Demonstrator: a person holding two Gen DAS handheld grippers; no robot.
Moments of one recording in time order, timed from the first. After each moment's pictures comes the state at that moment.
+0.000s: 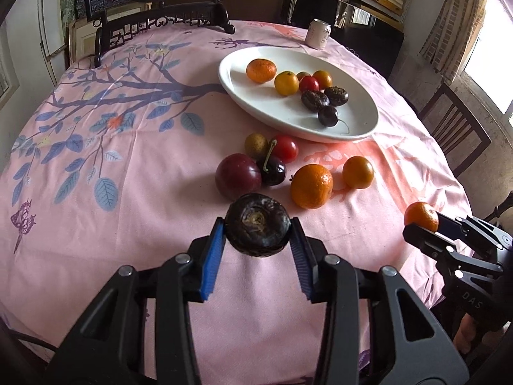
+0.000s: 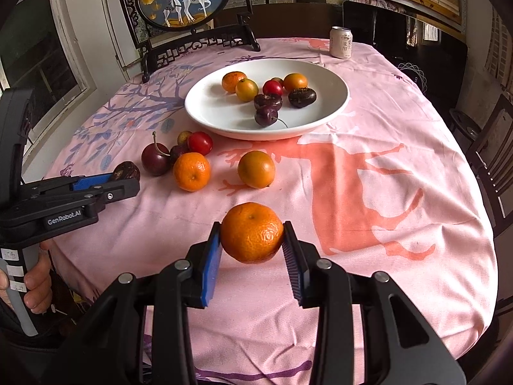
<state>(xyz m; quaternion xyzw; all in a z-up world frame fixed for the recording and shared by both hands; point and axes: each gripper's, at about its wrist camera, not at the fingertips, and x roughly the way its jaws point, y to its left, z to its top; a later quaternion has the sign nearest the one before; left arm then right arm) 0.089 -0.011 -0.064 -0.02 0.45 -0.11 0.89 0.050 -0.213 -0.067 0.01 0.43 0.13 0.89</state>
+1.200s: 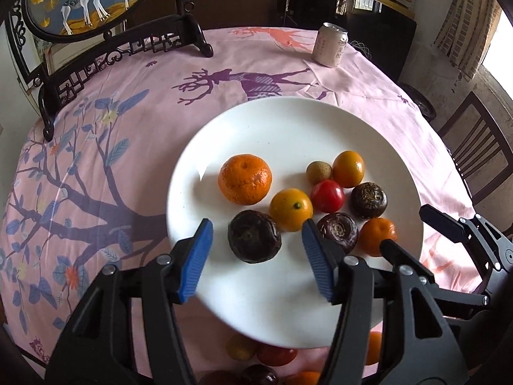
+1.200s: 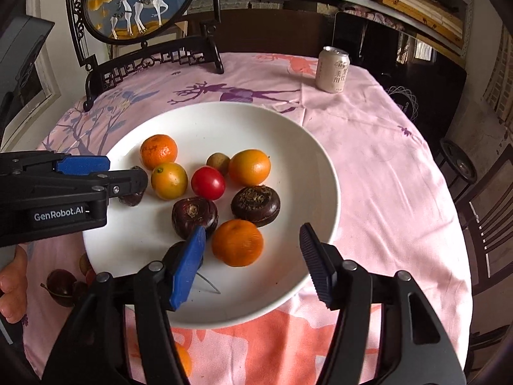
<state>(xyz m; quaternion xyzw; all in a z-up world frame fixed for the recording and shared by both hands) 0.284 -0.070 -0.044 0.03 0.47 -0.10 0.88 0.225 -0.225 -0.059 -0.04 0.41 0.07 0.91</state>
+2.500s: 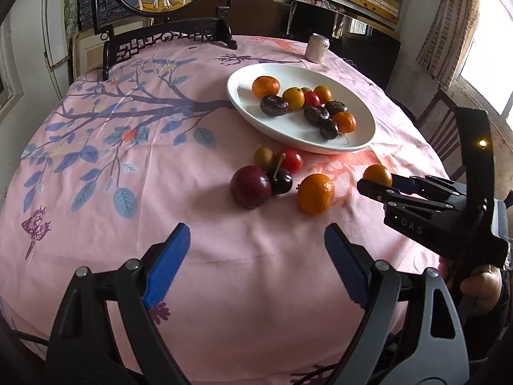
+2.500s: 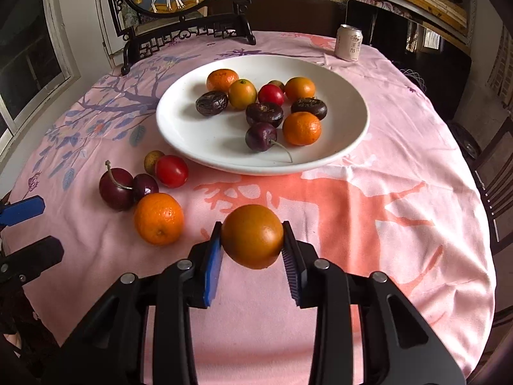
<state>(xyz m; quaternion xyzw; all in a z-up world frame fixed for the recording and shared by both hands) 0.079 -0.003 -0.054 -0.02 0.43 -0.11 0.89 0.118 -0.195 -0.081 -0.03 0.44 0.10 0.89</state>
